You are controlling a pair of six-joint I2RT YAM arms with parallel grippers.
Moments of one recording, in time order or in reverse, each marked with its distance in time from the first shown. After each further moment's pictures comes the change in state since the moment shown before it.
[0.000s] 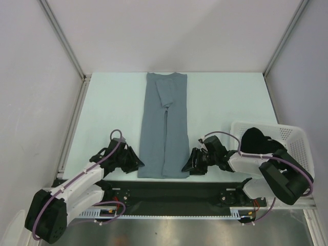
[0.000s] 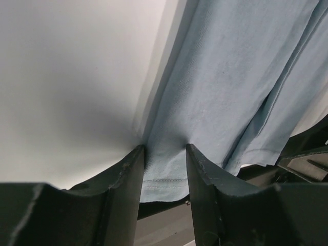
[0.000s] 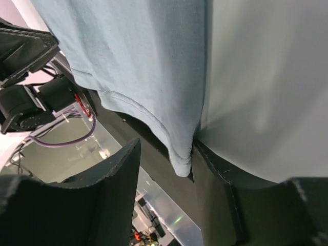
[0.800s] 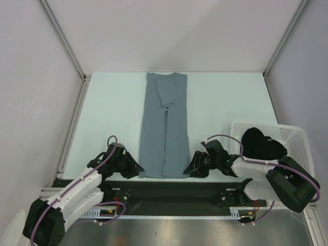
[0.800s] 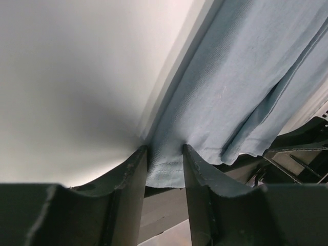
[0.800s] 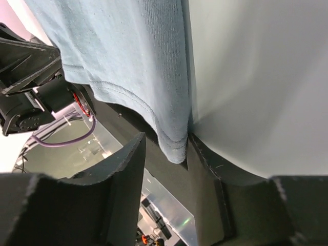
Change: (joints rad) left arm -0.012 -0.111 -0.049 -0.091 0.043 -0.153; right arm 0.050 -0.088 -0.063 0.008 0.078 0.089
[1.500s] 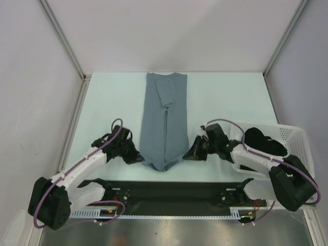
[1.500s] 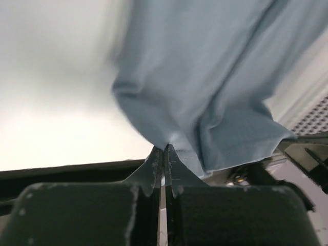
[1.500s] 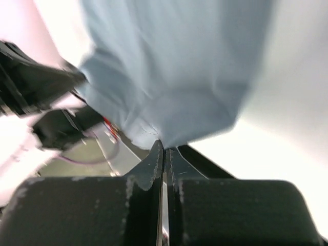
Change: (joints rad) left arm -0.003 0.227 0.295 -0.134 -0.016 0.046; right arm -0.089 -0.005 0.207 -0.179 -0.019 -0.082
